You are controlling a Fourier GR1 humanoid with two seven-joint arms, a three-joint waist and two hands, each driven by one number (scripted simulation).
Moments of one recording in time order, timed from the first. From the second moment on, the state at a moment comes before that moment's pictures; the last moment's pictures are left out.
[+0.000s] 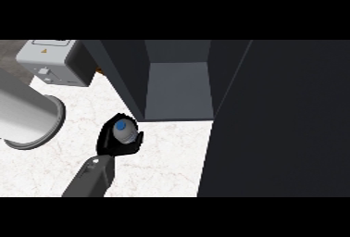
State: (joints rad) left arm -0.49 0.02 0.21 -0.42 0.07 -0.24 -0.89; right arm 0.21 -0.25 0.10 -2.49 -0.06 -0.04 0.33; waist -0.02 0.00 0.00
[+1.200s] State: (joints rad) left arm -0.49 0.09 -0.09 -0.48 0.46 -0.07 -0.73; right arm 0.22 -0.23 -0.18 -2.37 -0.30 0.14 0.24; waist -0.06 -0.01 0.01
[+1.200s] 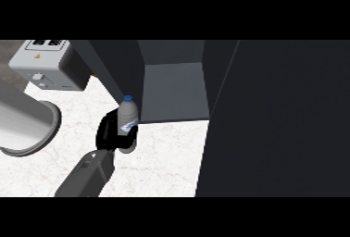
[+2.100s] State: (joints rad) left arm -0.46 0.11 -0.17 -0.56 0.52 0.20 -0.71; right arm 0.19 -0.29 -0.32 -2.31 -0.52 0.24 0.22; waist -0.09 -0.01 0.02
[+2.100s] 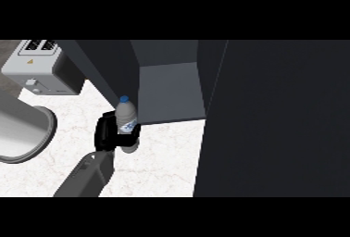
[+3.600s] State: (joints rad) left arm -0.40 0.09 -0.19 -0.67 0.55 0.53 -0.78; right arm 0.14 -0.38 -0.43 -2.18 -0.69 0.33 0.20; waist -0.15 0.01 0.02
